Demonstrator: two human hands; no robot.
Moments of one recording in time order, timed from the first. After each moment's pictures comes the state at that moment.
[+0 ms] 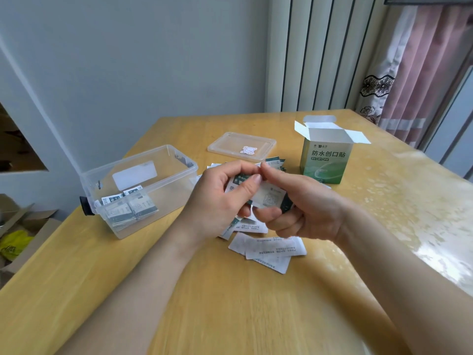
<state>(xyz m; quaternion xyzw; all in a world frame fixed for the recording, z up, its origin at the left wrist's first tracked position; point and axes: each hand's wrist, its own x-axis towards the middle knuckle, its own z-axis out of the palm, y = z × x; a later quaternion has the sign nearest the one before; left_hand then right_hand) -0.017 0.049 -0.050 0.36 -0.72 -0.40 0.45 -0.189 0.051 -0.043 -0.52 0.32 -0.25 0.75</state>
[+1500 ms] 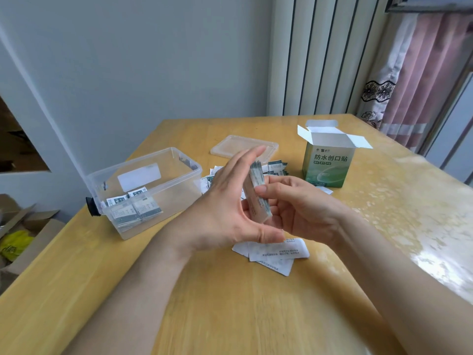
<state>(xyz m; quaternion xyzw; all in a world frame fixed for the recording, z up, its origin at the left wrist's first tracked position) -0.006 0.052 -0.046 0.36 -0.82 -0.32 0.31 -0.182 0.048 -0.051 -0.49 0.31 -0.37 0.73</state>
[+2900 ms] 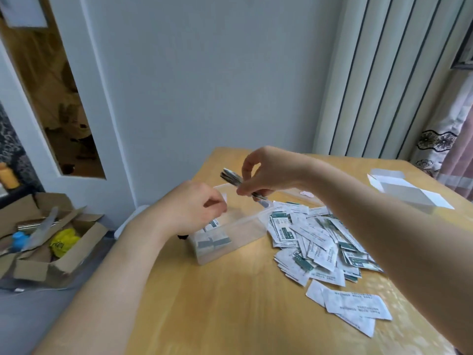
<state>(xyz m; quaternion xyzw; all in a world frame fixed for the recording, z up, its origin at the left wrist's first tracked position) 0.147 0.016 0.000 0.61 -0.77 -0.11 0.16 -0.035 -0.026 0.055 -0.82 0.50 -0.15 0.23</state>
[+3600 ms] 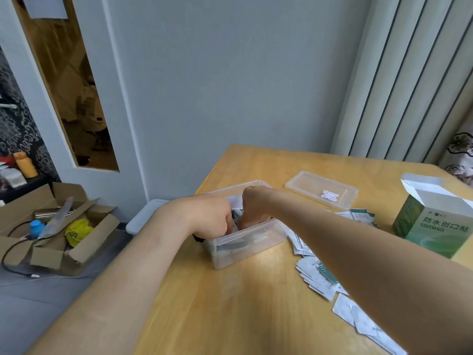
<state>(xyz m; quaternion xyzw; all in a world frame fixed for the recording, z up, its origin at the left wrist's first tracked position) 0.153 -0.011 -0.009 0.63 -0.76 -0.15 -0.08 0.032 -0.079 -0.023 -0.82 0.55 0.10 0.07</state>
